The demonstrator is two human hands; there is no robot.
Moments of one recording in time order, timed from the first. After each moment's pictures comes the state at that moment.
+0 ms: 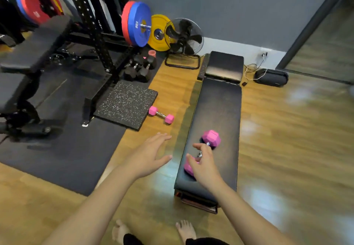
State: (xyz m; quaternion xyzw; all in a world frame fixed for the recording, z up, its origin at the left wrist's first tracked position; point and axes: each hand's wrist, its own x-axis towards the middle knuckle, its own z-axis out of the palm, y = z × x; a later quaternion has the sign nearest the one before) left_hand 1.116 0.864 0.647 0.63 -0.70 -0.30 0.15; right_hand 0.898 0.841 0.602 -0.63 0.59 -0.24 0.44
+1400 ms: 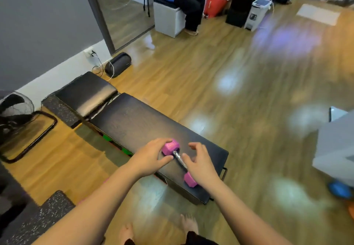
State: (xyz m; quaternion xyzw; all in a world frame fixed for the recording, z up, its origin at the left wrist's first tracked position) left_hand 1.072 0.553 0.625 0.08 -0.94 -0.32 -0.06; right_hand 0.994 0.746 0.601 -0.17 0.85 -0.43 0.23
